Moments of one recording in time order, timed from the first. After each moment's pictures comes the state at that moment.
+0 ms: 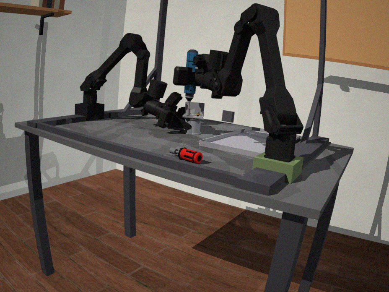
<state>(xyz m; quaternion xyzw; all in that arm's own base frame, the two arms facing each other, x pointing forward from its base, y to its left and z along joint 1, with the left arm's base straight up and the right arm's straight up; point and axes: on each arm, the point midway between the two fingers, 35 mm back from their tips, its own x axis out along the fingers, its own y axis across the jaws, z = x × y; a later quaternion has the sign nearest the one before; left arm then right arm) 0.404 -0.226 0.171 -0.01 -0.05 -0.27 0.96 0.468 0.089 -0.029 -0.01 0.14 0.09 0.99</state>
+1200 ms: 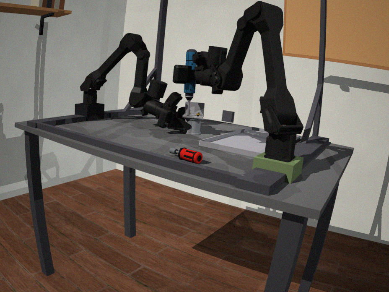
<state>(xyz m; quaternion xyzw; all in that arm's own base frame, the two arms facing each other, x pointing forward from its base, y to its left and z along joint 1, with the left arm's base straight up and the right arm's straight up) 0.407 -0.226 0.174 -0.01 -0.02 -0.27 0.96 0.468 0.089 -0.029 -0.01 0.14 0.09 0.99</state>
